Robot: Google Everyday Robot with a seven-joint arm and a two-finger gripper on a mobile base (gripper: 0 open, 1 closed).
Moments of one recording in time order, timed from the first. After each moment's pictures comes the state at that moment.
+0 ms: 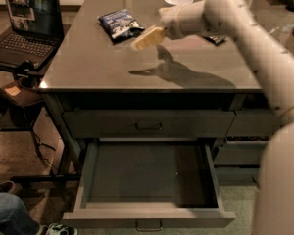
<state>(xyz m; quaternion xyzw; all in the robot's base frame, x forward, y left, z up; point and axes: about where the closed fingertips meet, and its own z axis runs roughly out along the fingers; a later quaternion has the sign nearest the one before) 0.790 -0.028 0.921 -0.46 0.69 0.18 0.53</state>
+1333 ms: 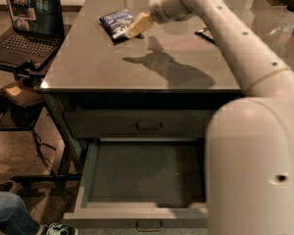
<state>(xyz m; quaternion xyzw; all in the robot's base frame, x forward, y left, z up) 0.862 -0.006 0.929 -0.47 0.71 0.09 0.52</state>
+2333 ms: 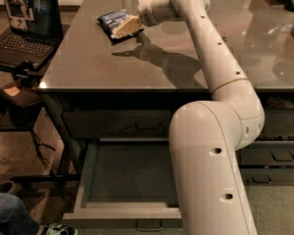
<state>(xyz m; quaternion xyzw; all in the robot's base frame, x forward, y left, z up) 0.893 0.042 0.907 -0.48 0.68 0.18 0.52</state>
